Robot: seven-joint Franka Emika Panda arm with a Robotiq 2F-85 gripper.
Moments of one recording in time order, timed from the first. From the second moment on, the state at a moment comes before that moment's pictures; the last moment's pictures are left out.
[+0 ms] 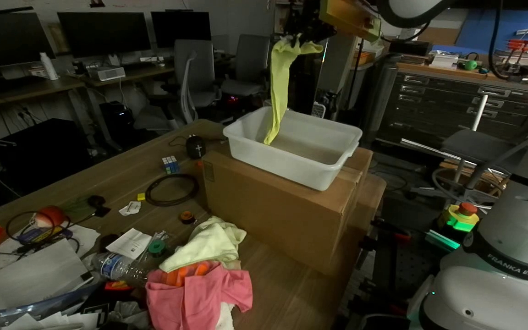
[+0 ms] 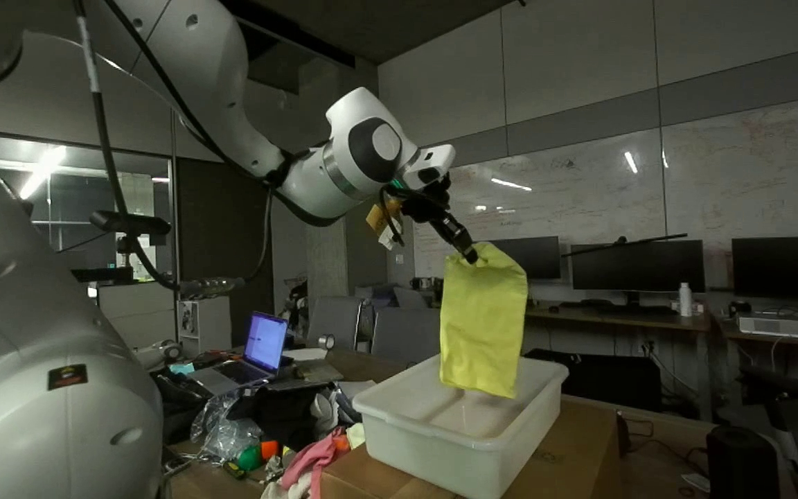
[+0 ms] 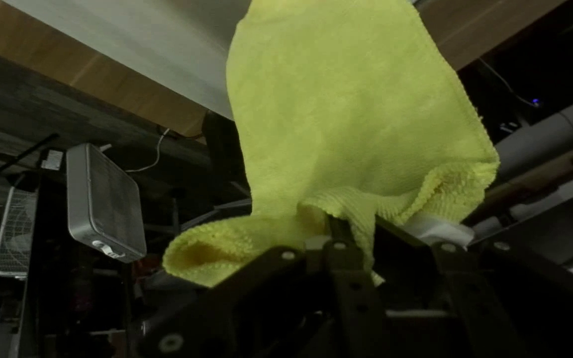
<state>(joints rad) -0.24 -0.50 0.05 -2.47 -0.38 2.74 0.93</state>
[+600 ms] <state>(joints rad) -0.09 -0.49 0.15 -2.47 -0.19 2.69 0.75</state>
